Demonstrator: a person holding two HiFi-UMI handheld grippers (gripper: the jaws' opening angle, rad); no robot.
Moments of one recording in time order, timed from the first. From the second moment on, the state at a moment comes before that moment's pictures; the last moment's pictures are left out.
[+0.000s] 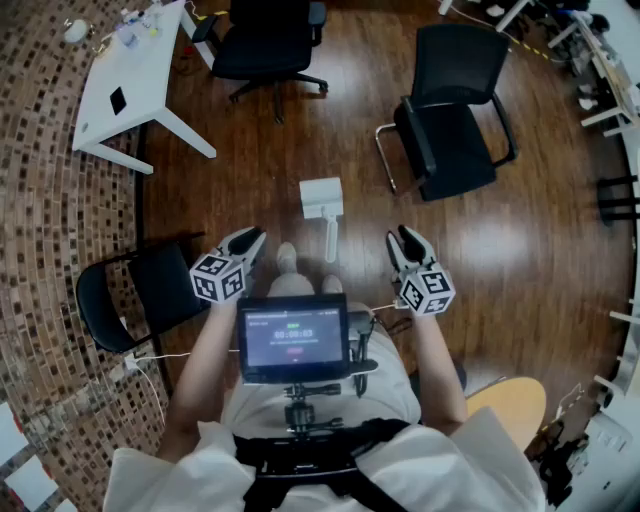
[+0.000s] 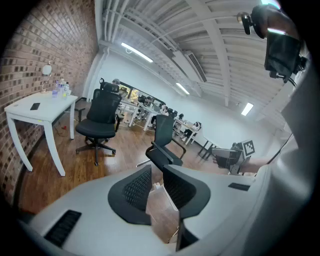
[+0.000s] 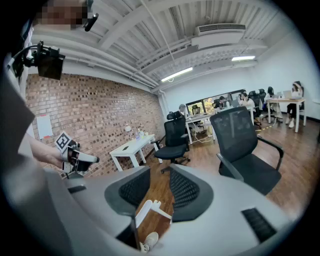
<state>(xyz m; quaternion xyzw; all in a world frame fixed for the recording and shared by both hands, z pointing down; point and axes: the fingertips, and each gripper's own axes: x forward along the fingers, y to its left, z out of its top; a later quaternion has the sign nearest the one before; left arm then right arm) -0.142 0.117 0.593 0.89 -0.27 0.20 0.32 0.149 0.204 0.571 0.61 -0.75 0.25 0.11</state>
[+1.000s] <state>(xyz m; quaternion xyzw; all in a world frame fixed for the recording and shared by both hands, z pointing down) -0.108 0.014 0.642 0.91 -0.09 0.27 0.30 0.111 0.141 0.632 0.63 -0.70 0.26 0.21</state>
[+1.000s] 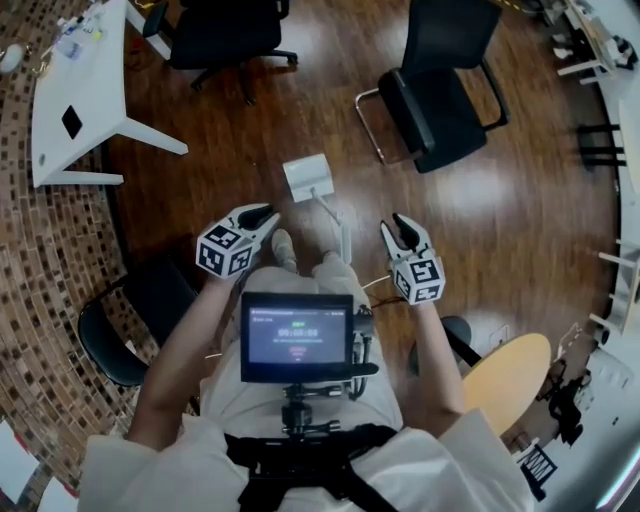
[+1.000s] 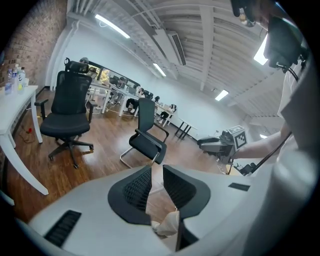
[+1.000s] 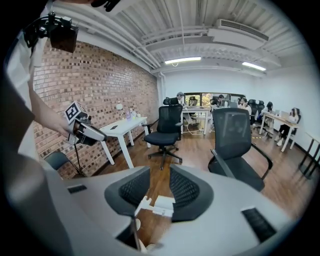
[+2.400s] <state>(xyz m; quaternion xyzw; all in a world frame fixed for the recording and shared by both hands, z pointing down) -0.031 0.101 0.726 0.87 -0.07 0.39 0.31 0.090 0.142 0.819 0.41 -0.81 0.23 0.36</state>
